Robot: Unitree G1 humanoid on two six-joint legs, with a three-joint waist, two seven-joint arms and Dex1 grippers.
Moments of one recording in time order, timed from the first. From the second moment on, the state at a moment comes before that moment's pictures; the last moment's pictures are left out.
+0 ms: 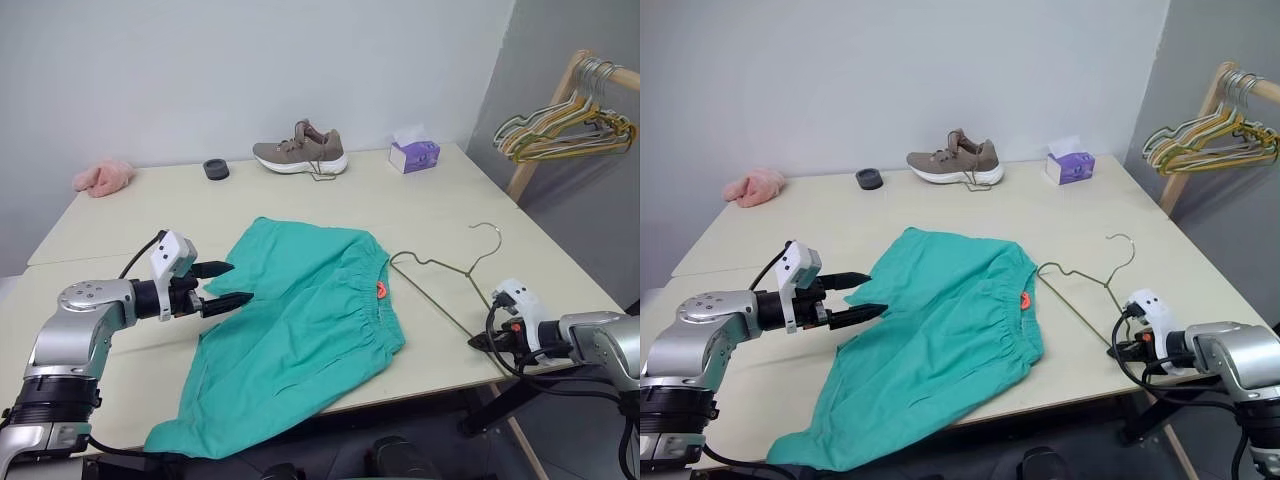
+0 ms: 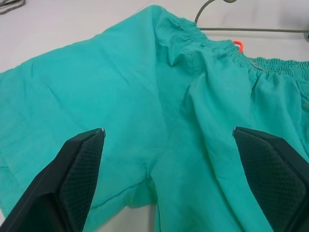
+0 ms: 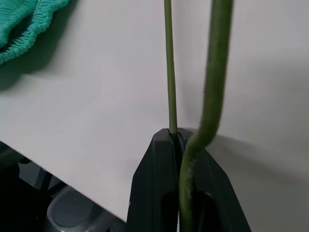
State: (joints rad) left arm -0.28 0.82 0.12 0.17 -0.40 0.40 -1.16; right arm -0.22 -0.84 -0.02 -0.15 0.41 1.26 0.91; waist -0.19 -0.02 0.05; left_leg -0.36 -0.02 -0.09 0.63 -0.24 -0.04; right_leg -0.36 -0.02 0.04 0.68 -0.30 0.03
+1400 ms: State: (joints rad) left arm -0.24 0.82 0.08 0.13 -0.35 0.36 -1.21; right arm -0.24 -0.88 0.02 -0.15 0.54 1.27 0.89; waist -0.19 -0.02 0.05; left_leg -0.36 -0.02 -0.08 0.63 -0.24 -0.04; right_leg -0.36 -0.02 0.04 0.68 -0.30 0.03
